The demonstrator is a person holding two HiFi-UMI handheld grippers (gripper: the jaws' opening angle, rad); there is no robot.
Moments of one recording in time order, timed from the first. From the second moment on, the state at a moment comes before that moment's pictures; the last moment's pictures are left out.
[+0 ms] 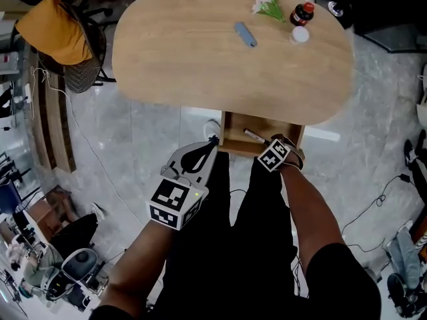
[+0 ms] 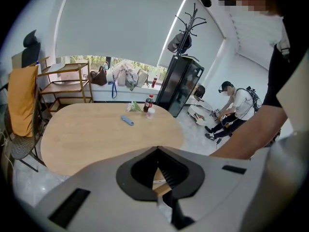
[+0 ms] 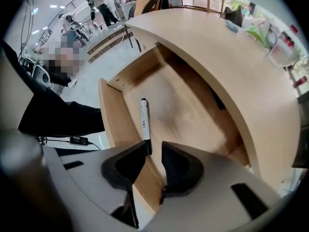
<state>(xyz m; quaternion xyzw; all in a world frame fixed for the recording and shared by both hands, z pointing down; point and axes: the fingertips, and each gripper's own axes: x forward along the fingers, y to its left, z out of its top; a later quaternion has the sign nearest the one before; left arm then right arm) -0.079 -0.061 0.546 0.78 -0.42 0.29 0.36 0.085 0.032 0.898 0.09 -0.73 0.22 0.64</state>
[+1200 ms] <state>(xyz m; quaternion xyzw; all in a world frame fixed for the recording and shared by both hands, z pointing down) -0.026 -0.096 0.430 0.79 -0.47 0.27 0.29 0.107 -0.094 0.669 0.20 -0.83 0.25 0.46</state>
